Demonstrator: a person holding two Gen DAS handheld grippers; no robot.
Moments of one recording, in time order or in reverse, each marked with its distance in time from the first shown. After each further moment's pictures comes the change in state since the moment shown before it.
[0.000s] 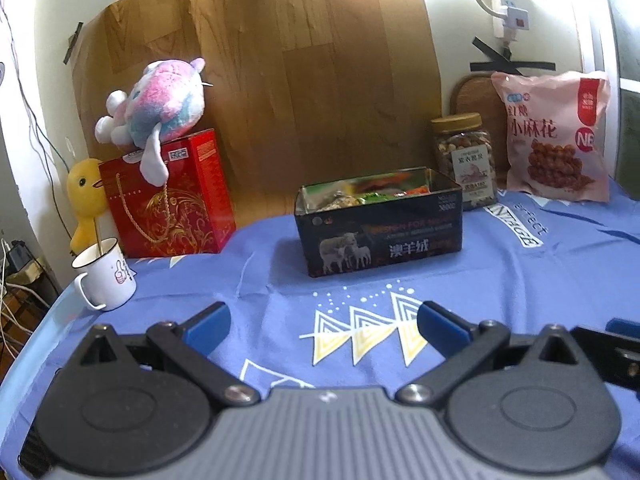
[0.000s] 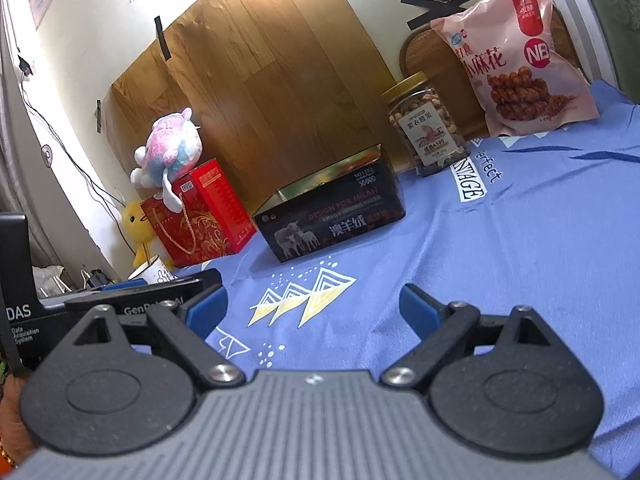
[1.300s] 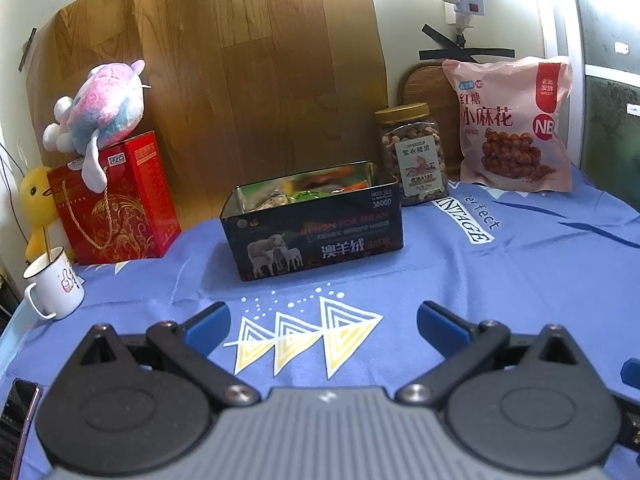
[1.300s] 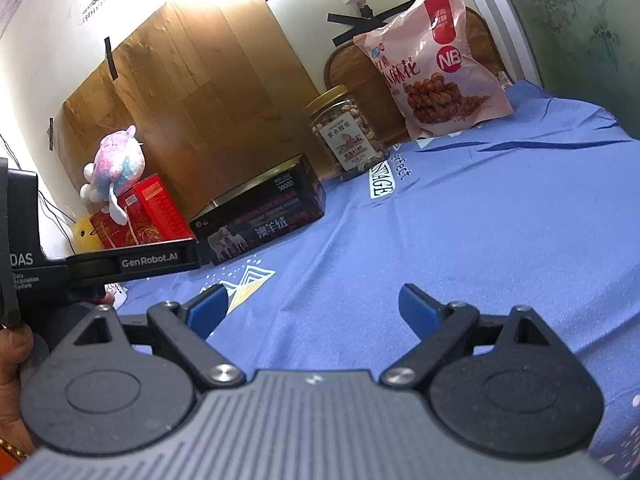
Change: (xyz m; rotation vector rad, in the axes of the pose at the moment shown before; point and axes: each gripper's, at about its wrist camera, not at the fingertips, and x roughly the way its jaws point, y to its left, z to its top) left arm 0.015 -0.046 0.005 0.032 0.009 -0.098; right arm -0.039 -0.033 -0.022 0.037 -0.060 -0.167
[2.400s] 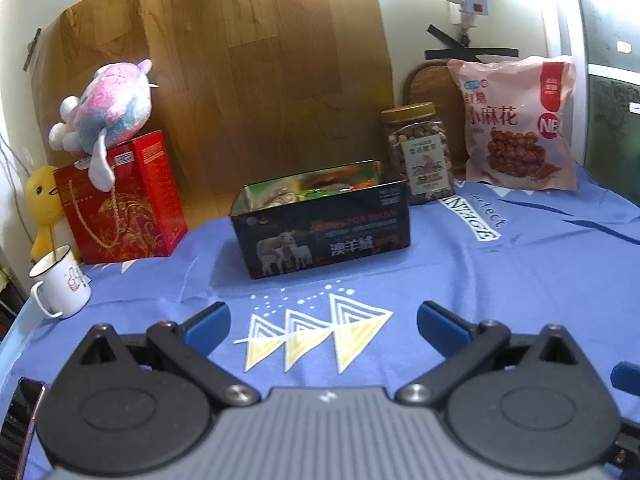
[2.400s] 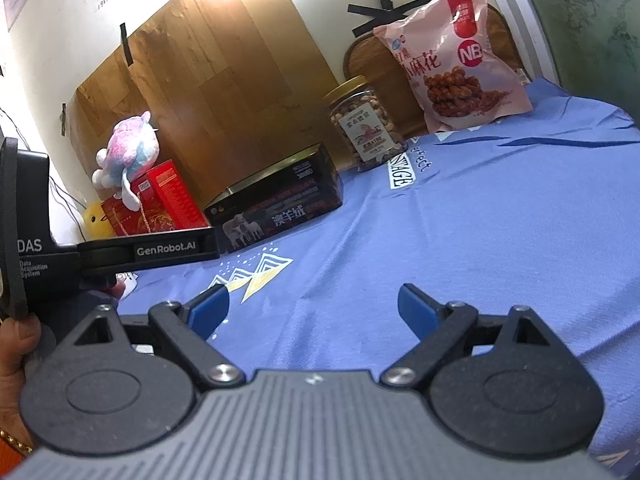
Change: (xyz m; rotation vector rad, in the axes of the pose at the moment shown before) left arm -0.002 0.009 -0.004 -0.002 -0.002 0.016; right arm 0.008 0.011 -0.004 -0.032 0.027 0.032
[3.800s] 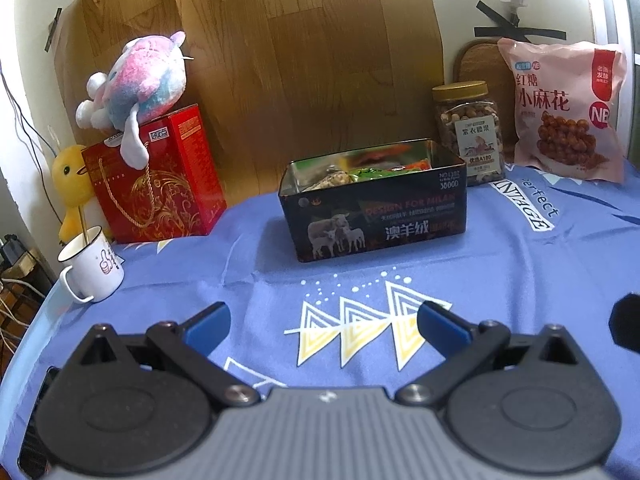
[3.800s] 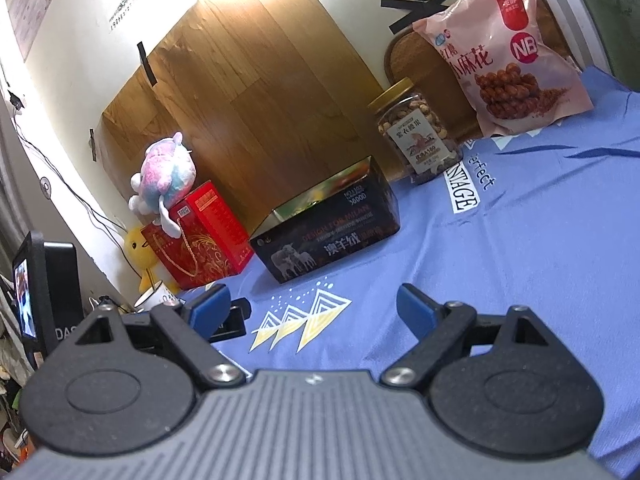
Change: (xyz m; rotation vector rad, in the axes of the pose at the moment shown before) left arm 0.018 0.027 0.011 -0.018 0.088 0.094; right arm 0.031 0.008 0.045 0.075 0.027 0.159
